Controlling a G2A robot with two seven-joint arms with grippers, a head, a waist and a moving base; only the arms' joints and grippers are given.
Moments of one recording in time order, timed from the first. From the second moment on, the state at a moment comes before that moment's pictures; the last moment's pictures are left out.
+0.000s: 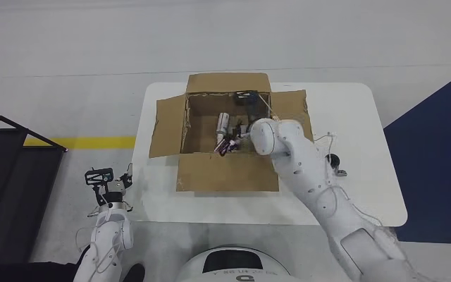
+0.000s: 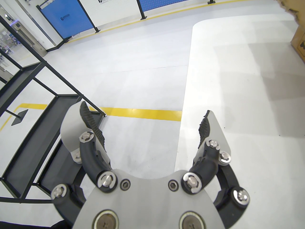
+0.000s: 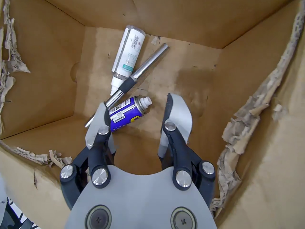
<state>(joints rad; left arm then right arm) 1.86 -1.29 -1.59 -1.55 1.42 0.30 0.22 -0.95 -1.40 0.92 -1.52 -1.08 0.45 1.15</state>
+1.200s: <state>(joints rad) 1.86 -1.29 -1.59 -1.55 1.42 0.30 0.22 -0.71 -1.55 0.73 -0.99 -0.97 0.55 1.27</state>
